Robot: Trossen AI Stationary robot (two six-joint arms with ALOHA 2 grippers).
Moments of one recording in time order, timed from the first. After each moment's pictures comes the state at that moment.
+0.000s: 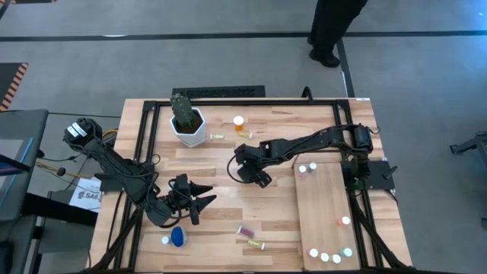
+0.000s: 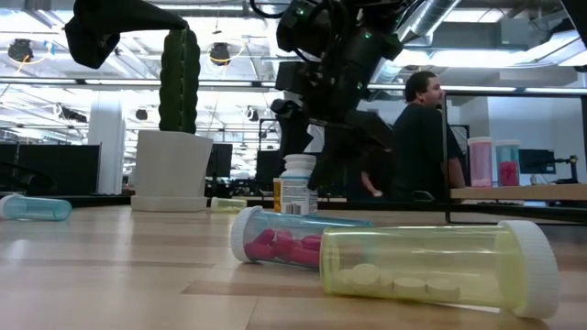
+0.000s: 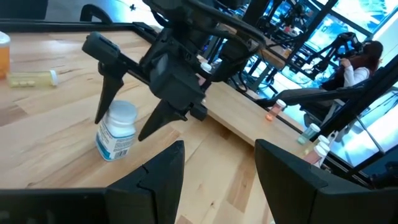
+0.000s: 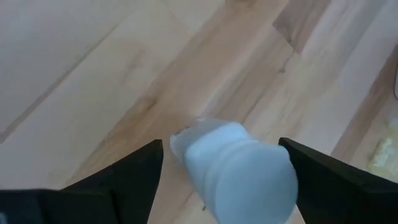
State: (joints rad) left arm -0.74 1.28 0.65 0.22 -1.01 -0.89; right arm -0.01 1.96 1.37 -0.45 0.00 -0.75
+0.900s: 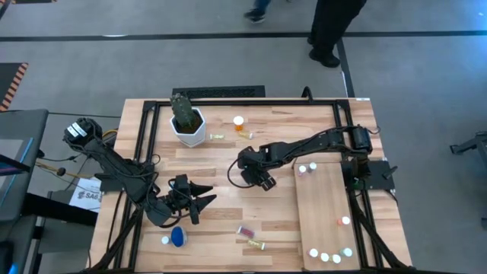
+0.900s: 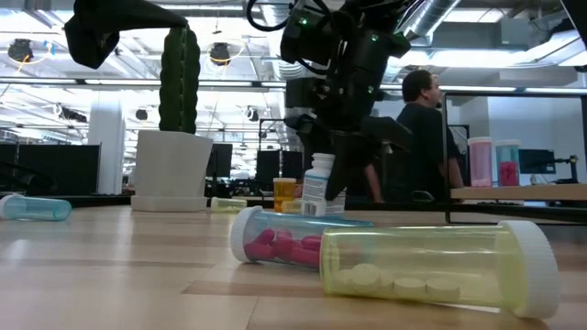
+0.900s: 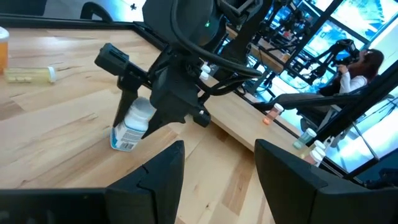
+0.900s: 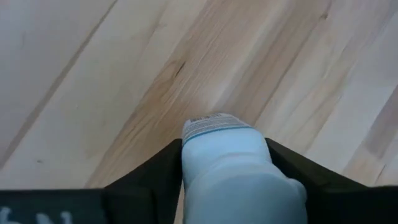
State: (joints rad) left arm -0.74 1.28 0.65 0.23 -1.01 -0.91; right arm 0.01 1.97 1.37 -0.58 0.05 -0.62
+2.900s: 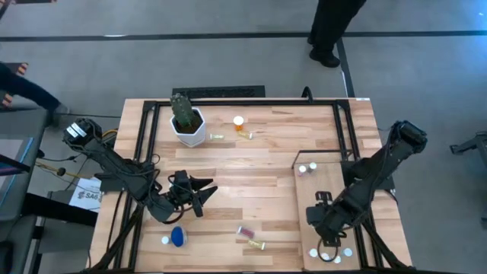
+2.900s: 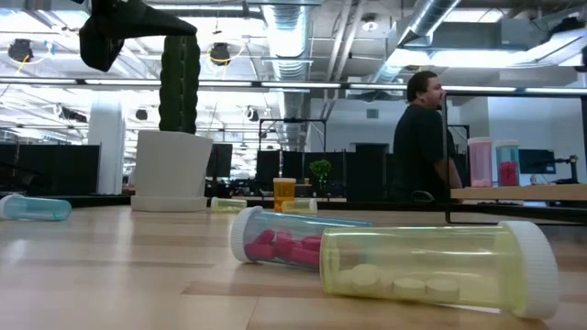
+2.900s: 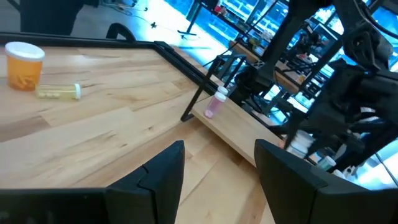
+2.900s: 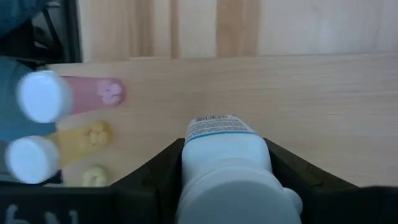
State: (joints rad) left arm -0.69 1.28 0.65 0.25 -1.08 -0.91; right arm 0.81 1.41 0.98 -0.83 0.02 0.84
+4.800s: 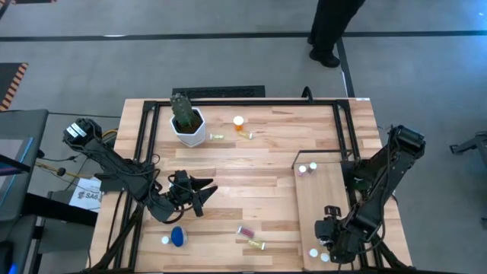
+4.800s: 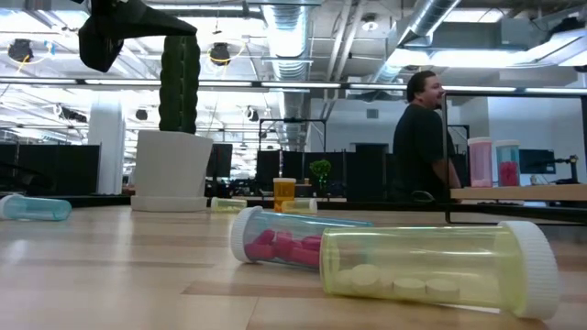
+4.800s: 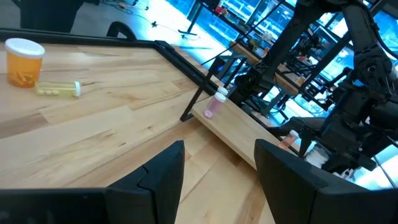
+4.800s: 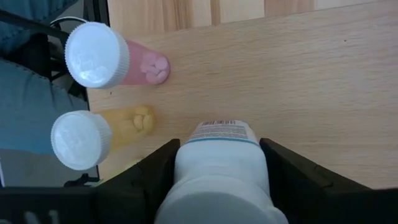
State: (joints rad) left arm -0.69 1.28 0.65 0.24 -1.08 -0.93; right arm 1.01 1.49 0.98 -0.72 0.09 1.09
